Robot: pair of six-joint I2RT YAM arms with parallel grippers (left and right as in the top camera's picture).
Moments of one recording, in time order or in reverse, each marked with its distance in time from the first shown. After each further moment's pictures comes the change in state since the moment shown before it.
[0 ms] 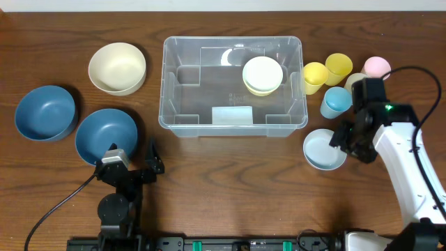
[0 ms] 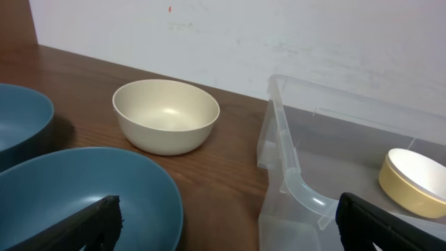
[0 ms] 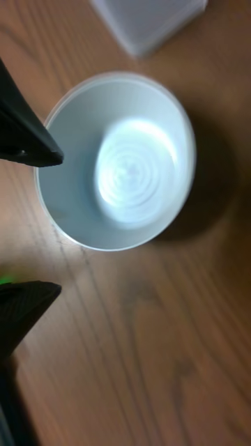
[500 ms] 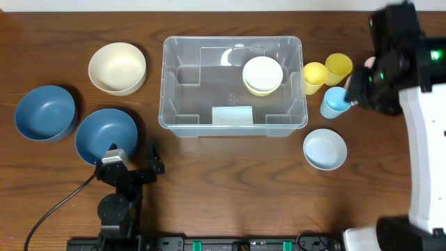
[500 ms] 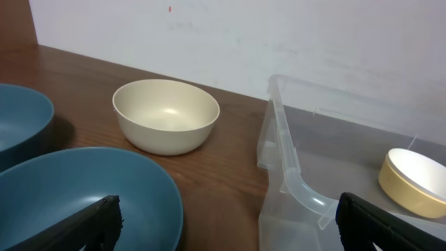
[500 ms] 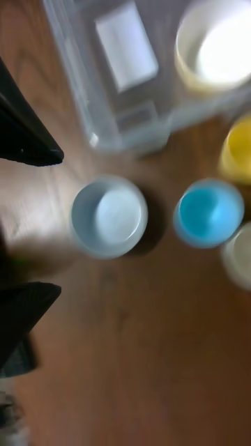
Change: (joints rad) left arm 0.000 0.000 0.000 0.000 0.000 0.000; right arm 0.103 0.178 0.892 -0.565 0.079 -0.065
